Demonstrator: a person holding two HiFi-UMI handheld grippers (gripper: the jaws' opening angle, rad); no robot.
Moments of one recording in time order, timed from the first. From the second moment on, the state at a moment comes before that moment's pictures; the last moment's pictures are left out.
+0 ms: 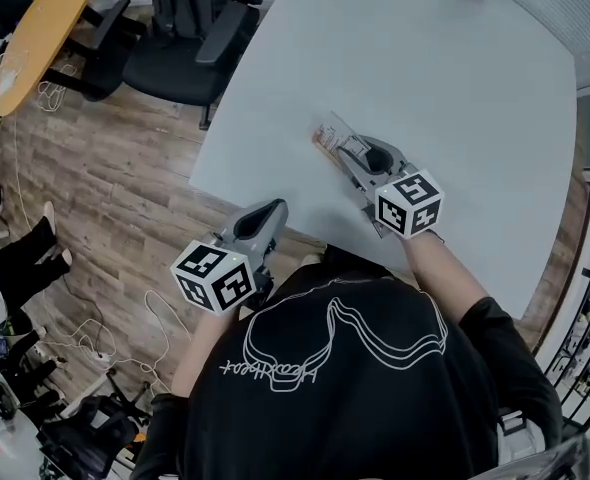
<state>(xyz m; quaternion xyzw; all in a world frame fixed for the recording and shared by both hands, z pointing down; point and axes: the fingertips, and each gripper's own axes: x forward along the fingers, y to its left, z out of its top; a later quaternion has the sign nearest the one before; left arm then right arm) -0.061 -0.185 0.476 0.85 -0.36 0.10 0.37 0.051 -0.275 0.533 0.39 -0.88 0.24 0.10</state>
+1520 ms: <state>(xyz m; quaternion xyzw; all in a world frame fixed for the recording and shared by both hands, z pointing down) -0.070 -0.171 0.497 0.83 -0.38 0.11 0.41 0.041 -0.279 0.537 0.40 -0.89 0.20 0.11</state>
